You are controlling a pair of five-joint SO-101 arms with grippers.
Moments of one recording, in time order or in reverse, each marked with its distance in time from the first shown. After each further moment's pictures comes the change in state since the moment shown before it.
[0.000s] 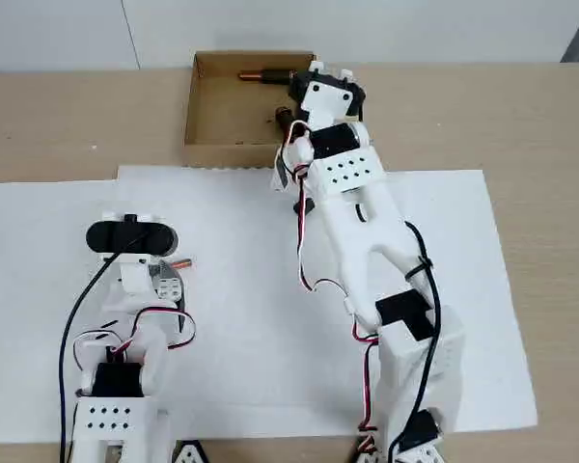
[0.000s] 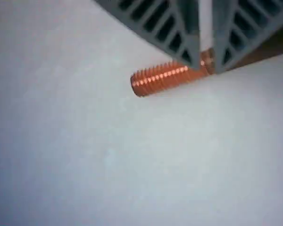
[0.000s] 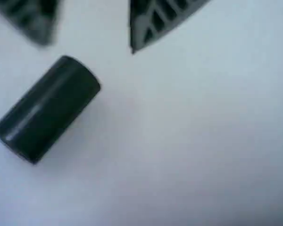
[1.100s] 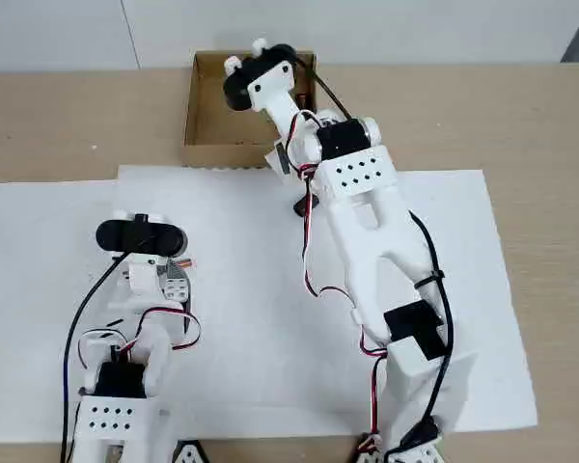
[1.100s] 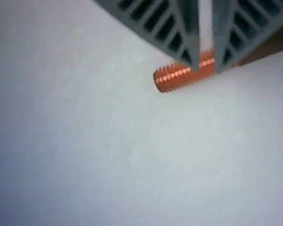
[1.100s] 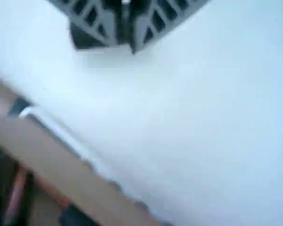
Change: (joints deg) left arm 2.2 0.0 0.0 -0.5 -1.1; right arm 0.1 -6.2 0.4 -5.7 44.7
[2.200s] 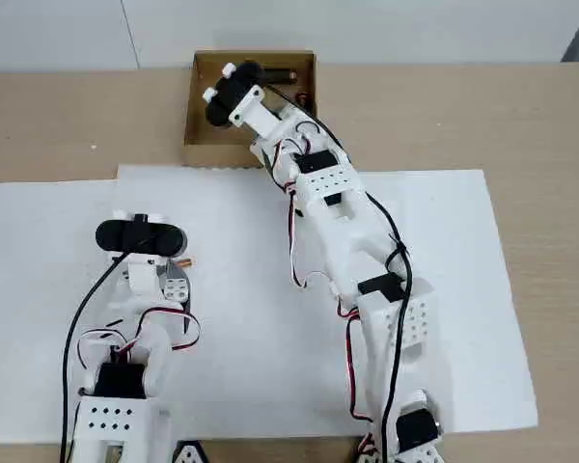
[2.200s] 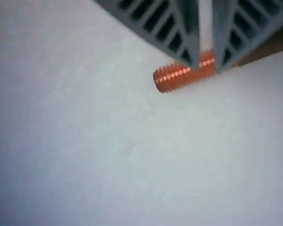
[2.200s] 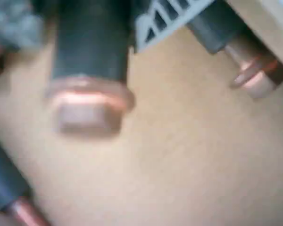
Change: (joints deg) left arm 0.0 0.0 0.0 0.0 0.0; right arm 0.1 21.2 1.0 -46.8 19.3
